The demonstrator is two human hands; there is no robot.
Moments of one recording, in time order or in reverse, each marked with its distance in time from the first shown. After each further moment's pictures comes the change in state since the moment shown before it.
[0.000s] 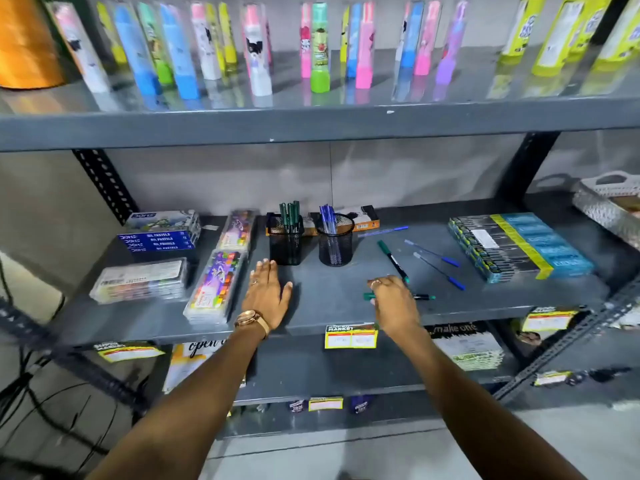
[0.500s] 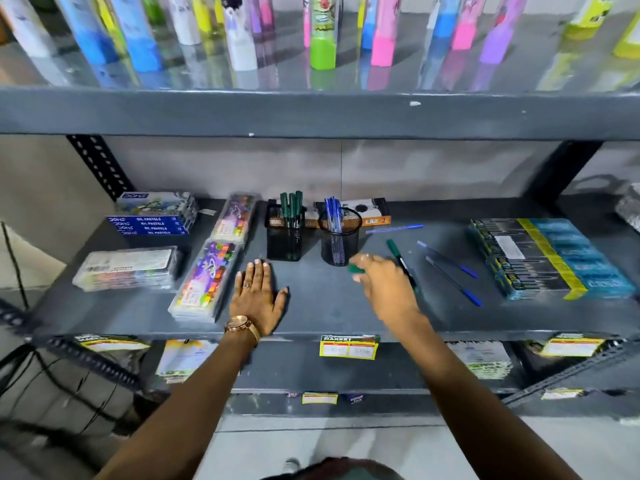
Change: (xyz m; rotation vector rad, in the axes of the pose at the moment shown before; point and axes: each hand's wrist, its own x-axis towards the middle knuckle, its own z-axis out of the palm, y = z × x) left_hand 0.012 -0.014 0.023 0.193 -0.090 -0.120; right_hand 0.044 -0.013 -0.027 0.153 0.079 -0.190
